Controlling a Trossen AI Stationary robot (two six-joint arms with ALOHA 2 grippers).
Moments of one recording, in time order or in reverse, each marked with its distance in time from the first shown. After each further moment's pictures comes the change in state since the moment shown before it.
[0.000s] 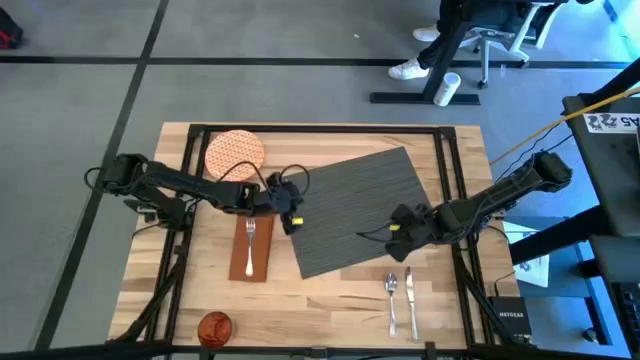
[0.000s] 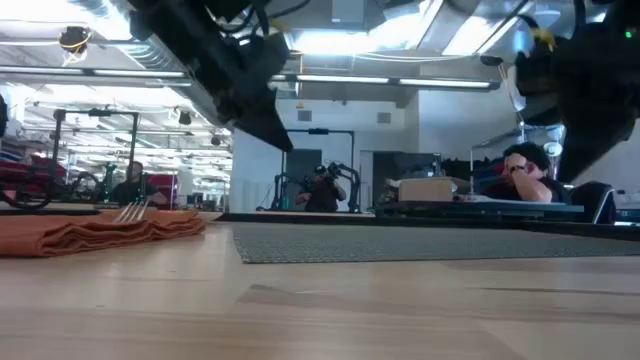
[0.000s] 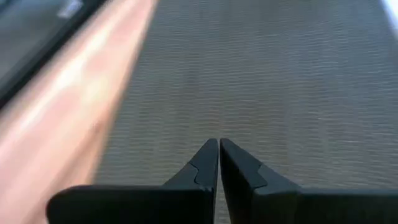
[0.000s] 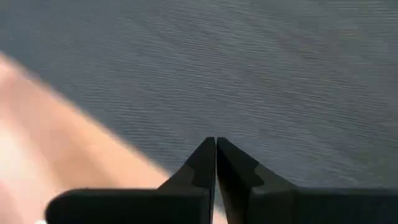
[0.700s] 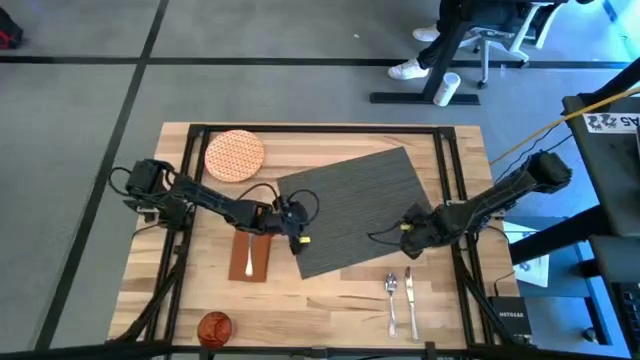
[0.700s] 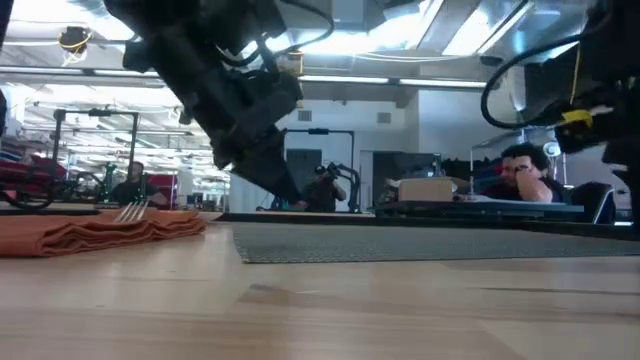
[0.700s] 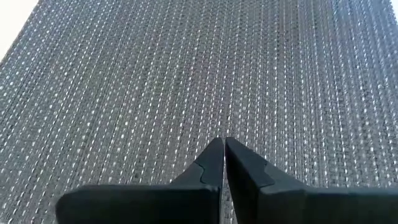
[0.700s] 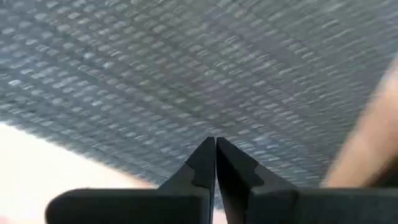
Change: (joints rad) left arm -0.074 0.207 0.000 0.083 0.010 -0.185; right arm 0.000 0.006 -0.197 0.023 -0.215 0.129
